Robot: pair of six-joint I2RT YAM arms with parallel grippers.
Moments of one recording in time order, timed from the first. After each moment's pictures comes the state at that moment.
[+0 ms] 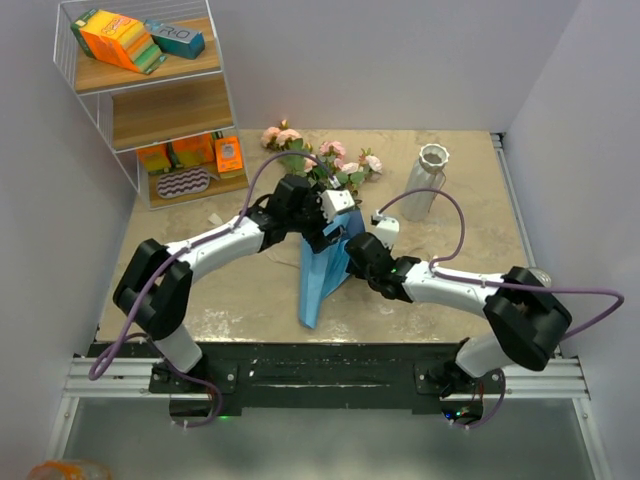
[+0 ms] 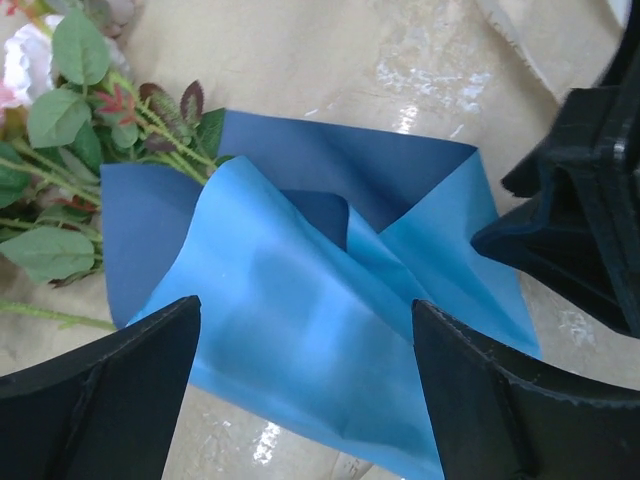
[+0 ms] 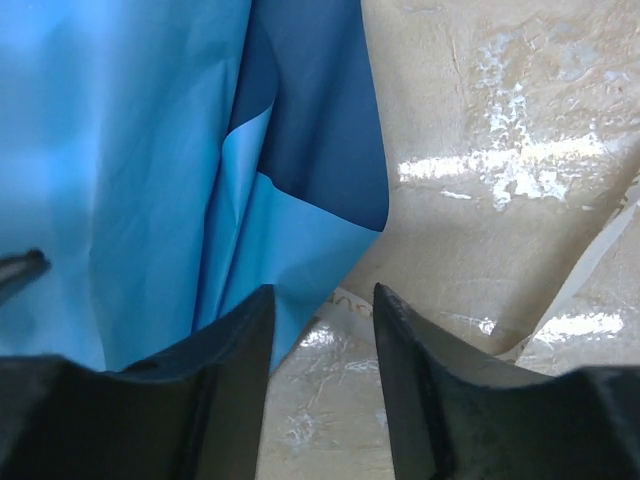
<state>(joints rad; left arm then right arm) -0.65 1.67 1.16 -0.12 0.31 0.42 0.83 1.47 0.74 -0.12 0.55 0.88</state>
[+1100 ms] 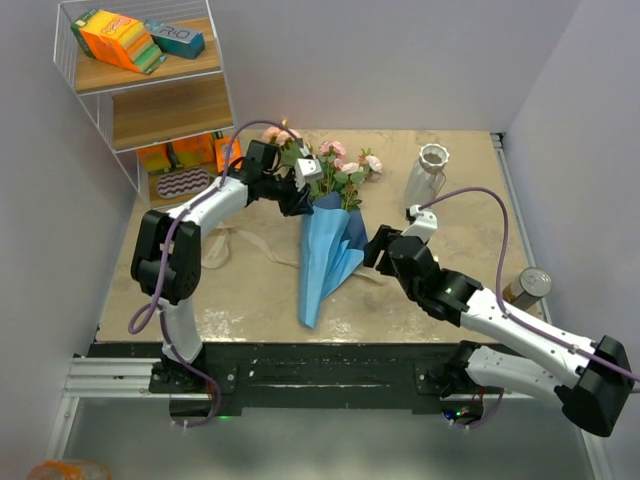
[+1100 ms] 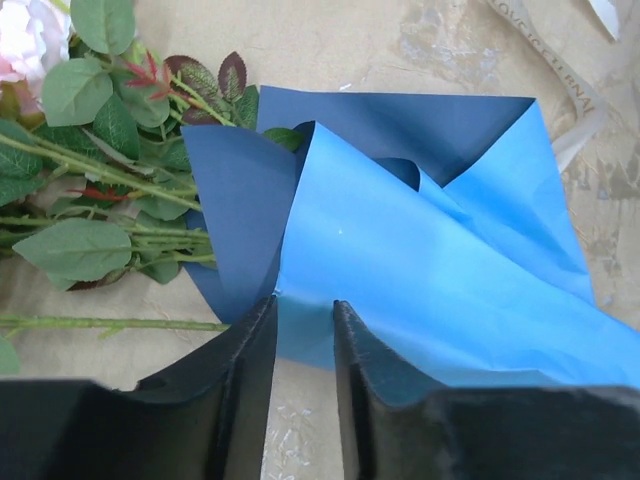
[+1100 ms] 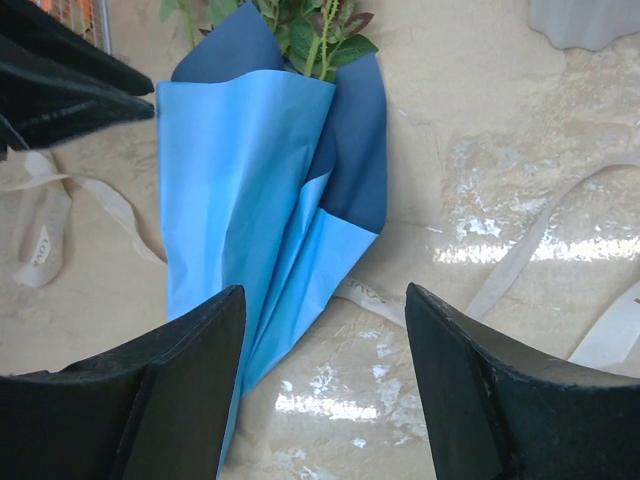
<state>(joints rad) -0.36 1.91 1.44 -0.38 0.76 0.60 0.83 0.97 0.68 -0.24 0.55 0.76</state>
